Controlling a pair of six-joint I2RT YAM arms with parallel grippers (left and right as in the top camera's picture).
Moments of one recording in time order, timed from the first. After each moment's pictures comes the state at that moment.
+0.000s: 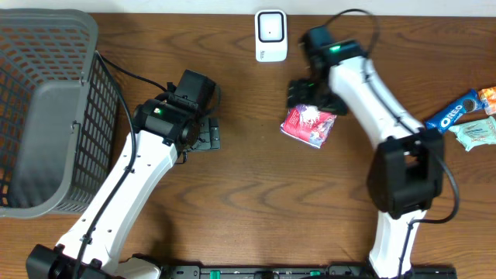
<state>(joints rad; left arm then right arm) -0.39 1.47 1.30 -1.14 -0.21 -0.46 0.27 2.10 1.81 -1.18 -0.04 0.47</state>
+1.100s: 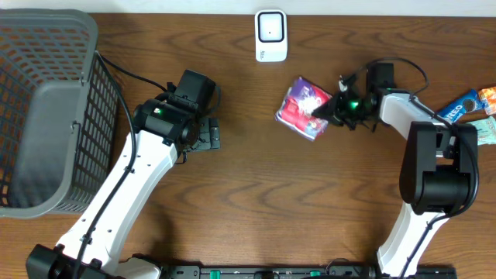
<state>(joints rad) -0.39 1.47 1.30 -1.14 -0.21 -0.46 -0.01 2.08 1.28 -0.39 -0.78 0.45</state>
